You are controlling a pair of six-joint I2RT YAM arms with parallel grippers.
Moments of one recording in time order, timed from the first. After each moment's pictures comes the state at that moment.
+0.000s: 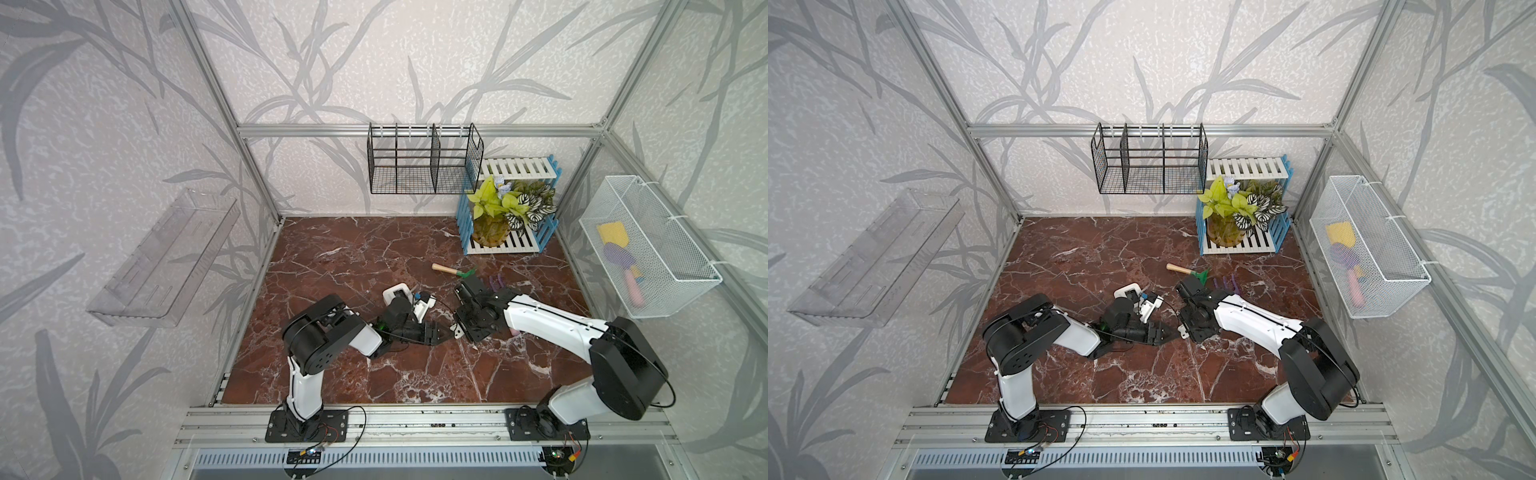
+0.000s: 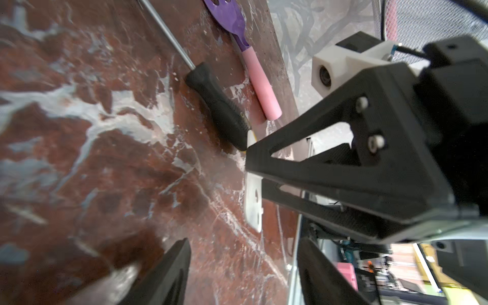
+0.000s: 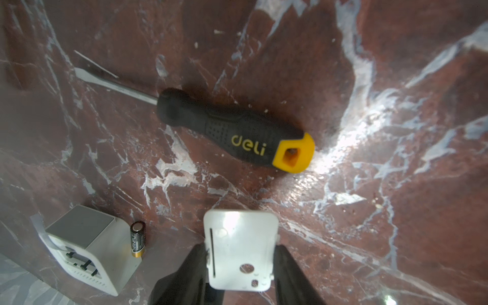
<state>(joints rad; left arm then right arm) -0.78 1.93 0.63 0.87 0.65 -0.86 0.65 1.50 0.90 -0.66 -0.03 1.71</state>
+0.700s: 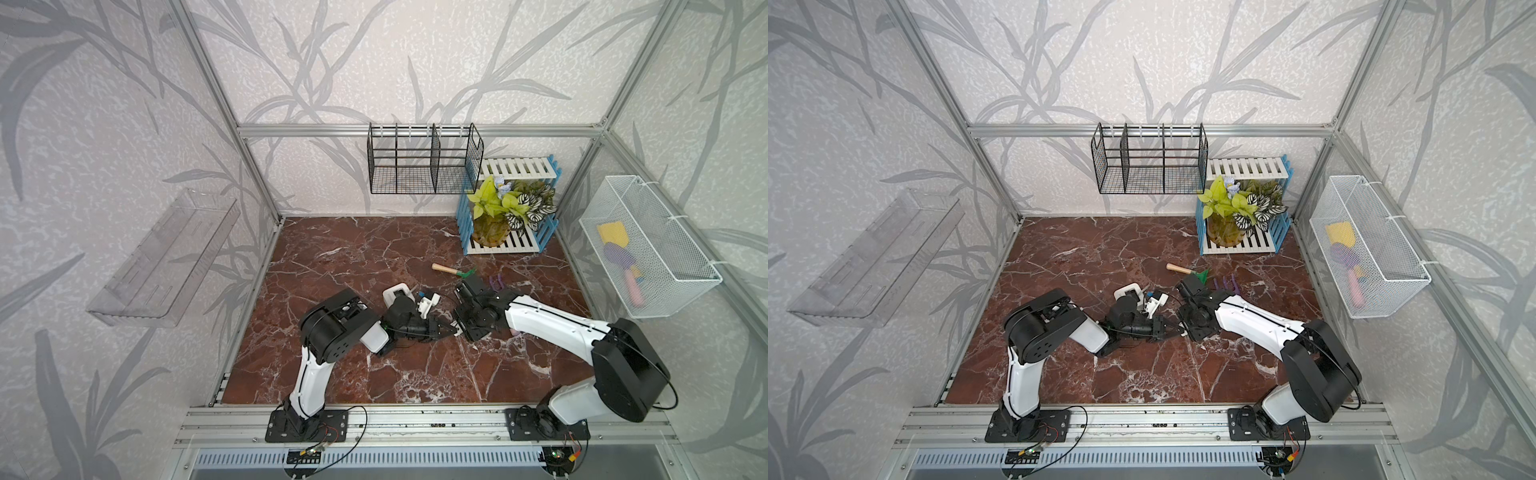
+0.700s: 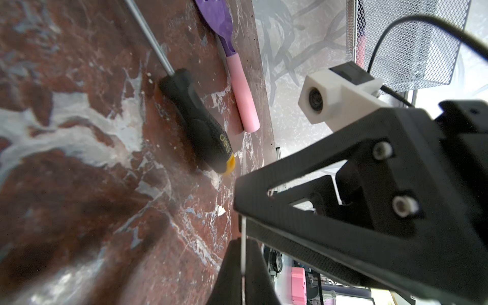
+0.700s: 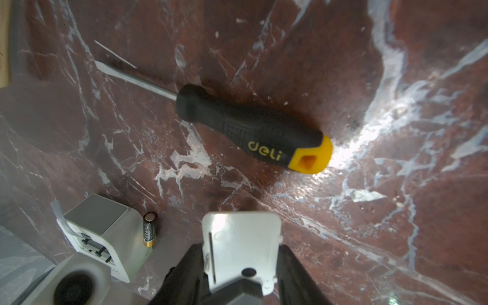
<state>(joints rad) -0.78 2.04 0.68 1.05 0.73 -1.09 0.65 1.48 0.89 -0.62 -0.04 1.69</state>
